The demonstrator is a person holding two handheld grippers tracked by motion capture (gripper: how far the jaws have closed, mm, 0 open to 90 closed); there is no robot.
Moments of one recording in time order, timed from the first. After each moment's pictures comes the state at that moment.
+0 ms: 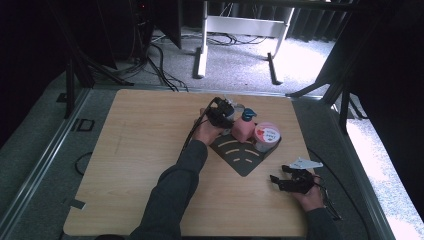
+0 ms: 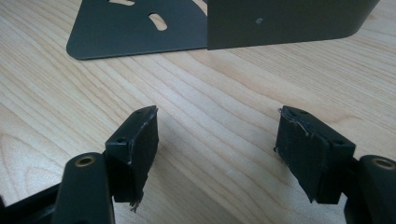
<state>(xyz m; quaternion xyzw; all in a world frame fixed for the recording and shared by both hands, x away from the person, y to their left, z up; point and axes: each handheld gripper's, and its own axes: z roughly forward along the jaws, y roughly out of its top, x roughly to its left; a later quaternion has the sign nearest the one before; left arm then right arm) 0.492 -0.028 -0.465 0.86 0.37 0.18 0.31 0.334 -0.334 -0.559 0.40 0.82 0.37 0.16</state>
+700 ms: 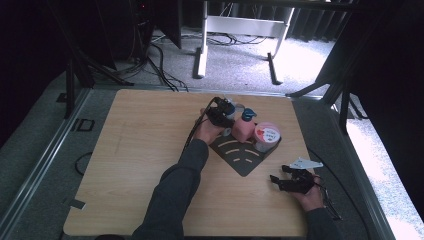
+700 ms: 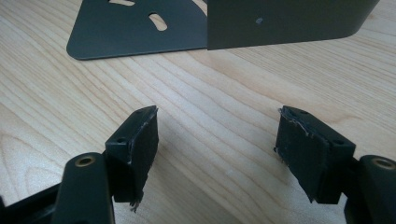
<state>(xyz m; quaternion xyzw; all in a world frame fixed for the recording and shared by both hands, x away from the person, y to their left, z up) 0.500 -0.027 -0.470 0.86 0.37 0.16 0.32 0.334 -0.334 -0.559 0.40 0.82 0.37 0.16</state>
